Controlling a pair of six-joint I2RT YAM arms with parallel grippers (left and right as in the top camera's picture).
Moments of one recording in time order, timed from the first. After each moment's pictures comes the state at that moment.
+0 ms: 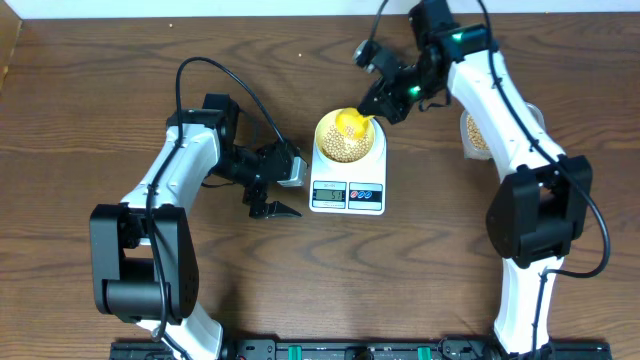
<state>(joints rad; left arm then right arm) -0.07 1.82 1.23 -1.11 0.88 1.69 0.28 2.17 2.00 -1.11 -0.72 -0.56</state>
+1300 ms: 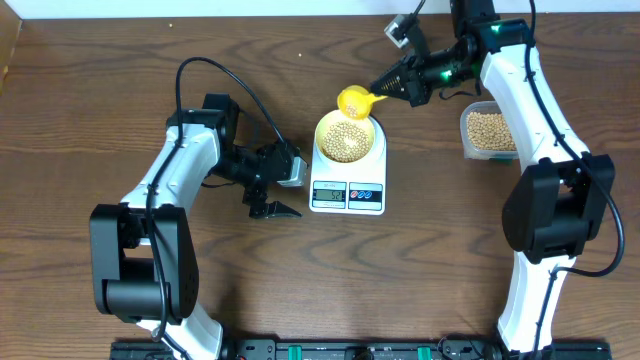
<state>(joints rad) -0.07 1.82 1.23 -1.11 0.88 1.69 0.17 2.17 2.00 -1.05 -0.99 -0.53</state>
